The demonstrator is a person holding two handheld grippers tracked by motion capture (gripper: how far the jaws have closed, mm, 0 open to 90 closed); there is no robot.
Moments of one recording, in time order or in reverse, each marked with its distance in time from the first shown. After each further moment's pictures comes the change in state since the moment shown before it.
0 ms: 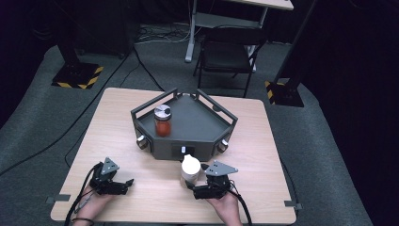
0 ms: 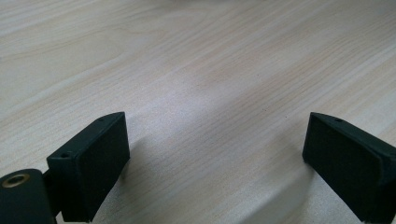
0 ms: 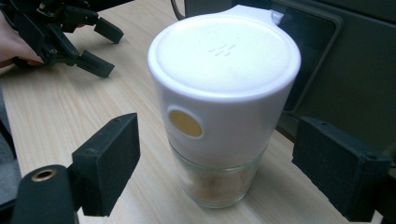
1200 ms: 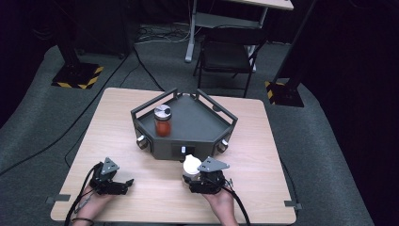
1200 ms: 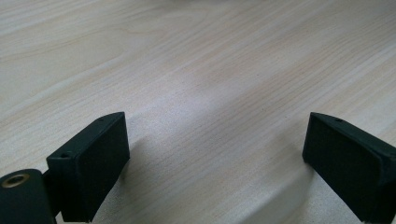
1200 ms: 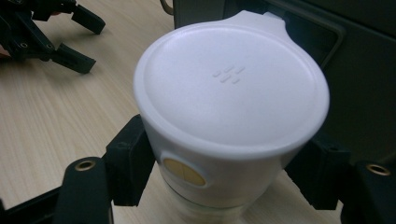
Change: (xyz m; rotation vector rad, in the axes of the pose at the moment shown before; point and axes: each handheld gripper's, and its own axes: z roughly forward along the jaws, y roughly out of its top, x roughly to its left) left arm 0.000 0.000 0.000 0.000 -0.001 0.000; right arm 0.012 0.023 0.011 0.062 -0.059 -0.025
